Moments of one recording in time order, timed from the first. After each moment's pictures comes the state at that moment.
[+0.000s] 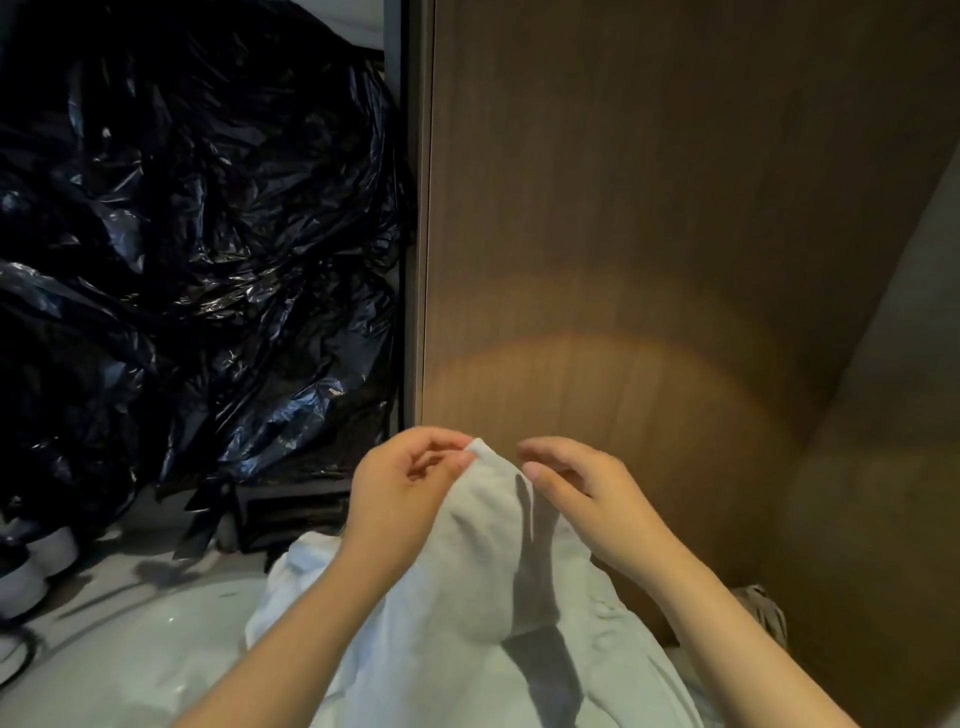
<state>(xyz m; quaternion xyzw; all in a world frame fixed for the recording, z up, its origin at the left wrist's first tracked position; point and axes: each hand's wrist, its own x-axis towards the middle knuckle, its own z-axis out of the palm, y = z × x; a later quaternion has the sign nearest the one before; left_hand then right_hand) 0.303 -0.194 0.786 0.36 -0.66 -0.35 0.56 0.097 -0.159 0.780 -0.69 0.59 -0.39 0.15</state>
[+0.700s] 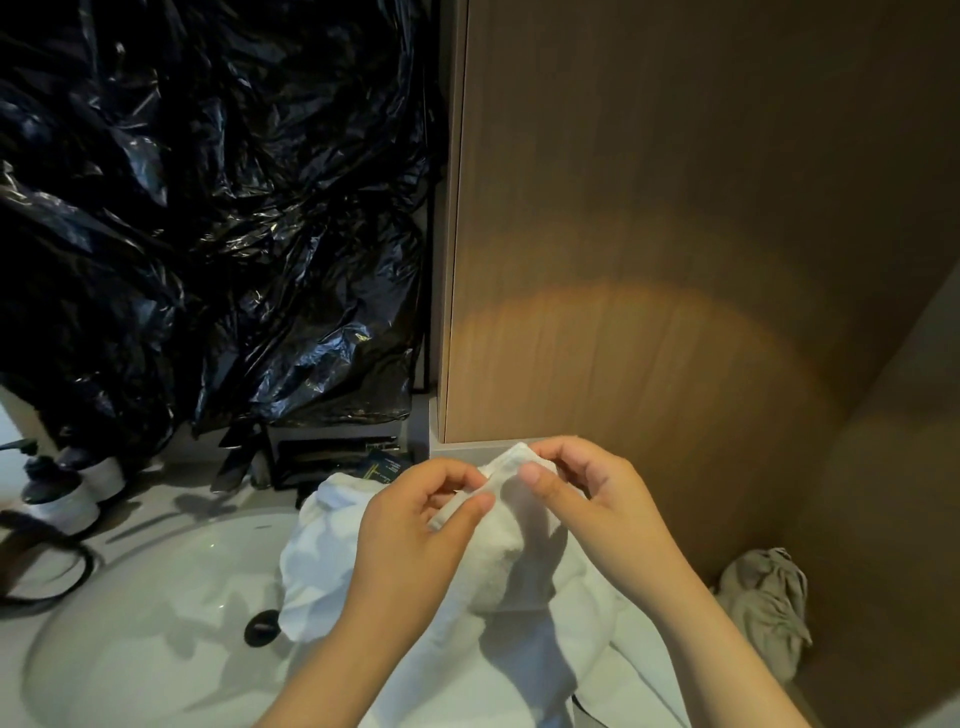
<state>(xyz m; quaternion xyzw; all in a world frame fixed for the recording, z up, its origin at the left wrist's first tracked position) 0.320 -0.145 0.738 0.43 -0.66 -0.32 0.52 0.146 -0.122 0.761 -0.63 0.53 -0.50 0.28</state>
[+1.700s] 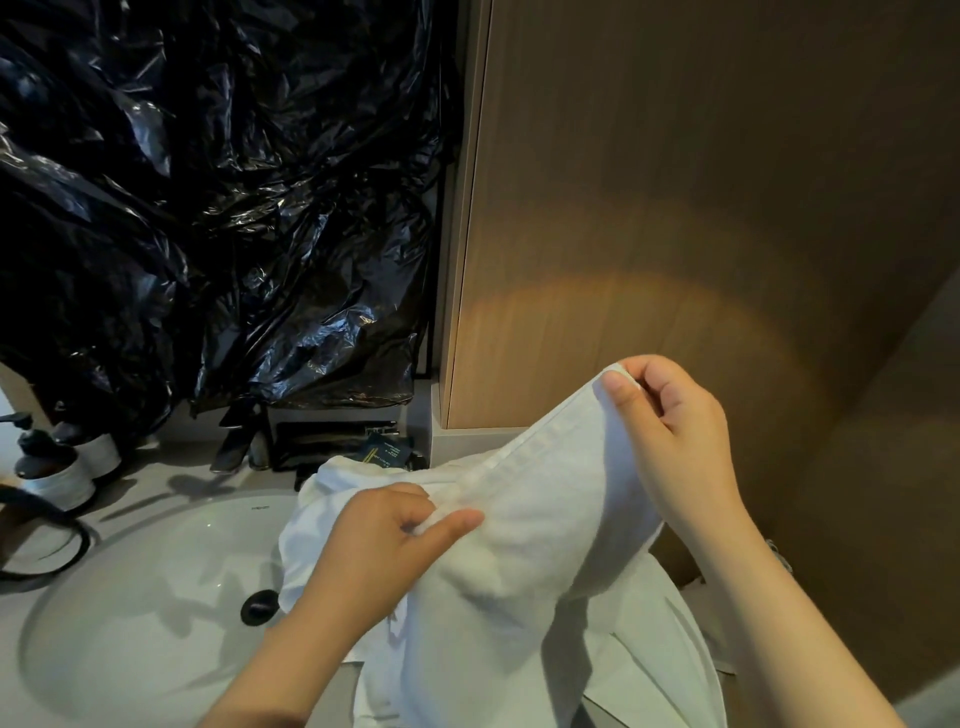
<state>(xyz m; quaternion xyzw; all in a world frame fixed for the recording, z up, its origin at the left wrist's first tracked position) 0.358 -0.166 0.707 0.43 -0.74 -0.28 0.42 0.128 -0.137 0.792 -0.59 0.58 -0.56 0.05</state>
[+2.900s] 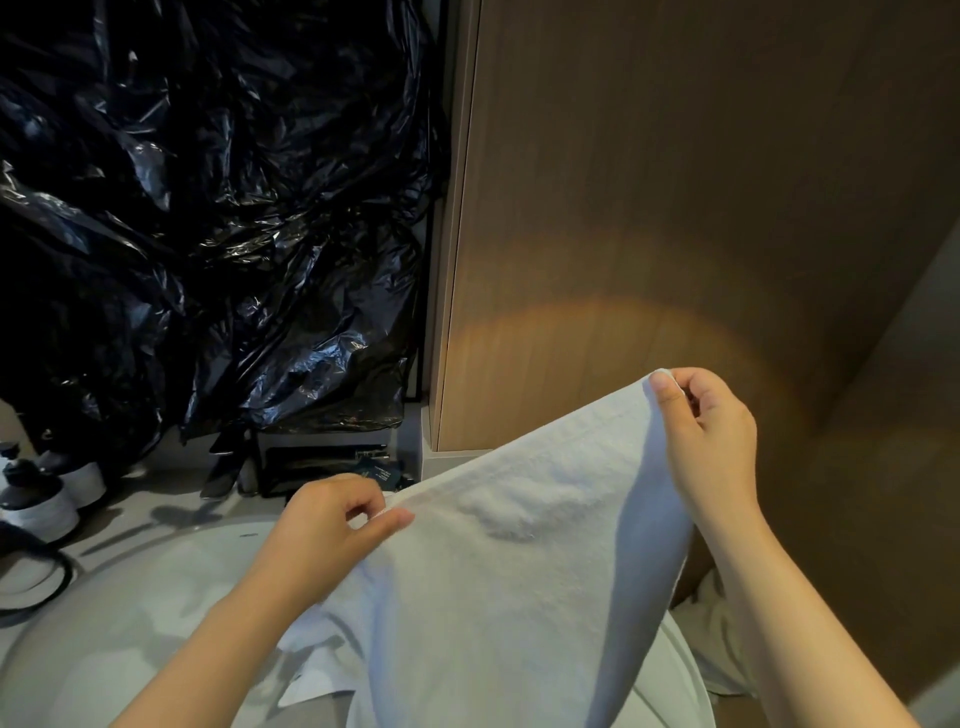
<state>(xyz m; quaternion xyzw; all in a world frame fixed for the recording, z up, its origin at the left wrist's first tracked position) 0.399 -0.209 0.702 0.46 -0.79 -0.18 0.37 0.083 -0.148 0.795 -0.50 0.64 -0.59 -0.02</state>
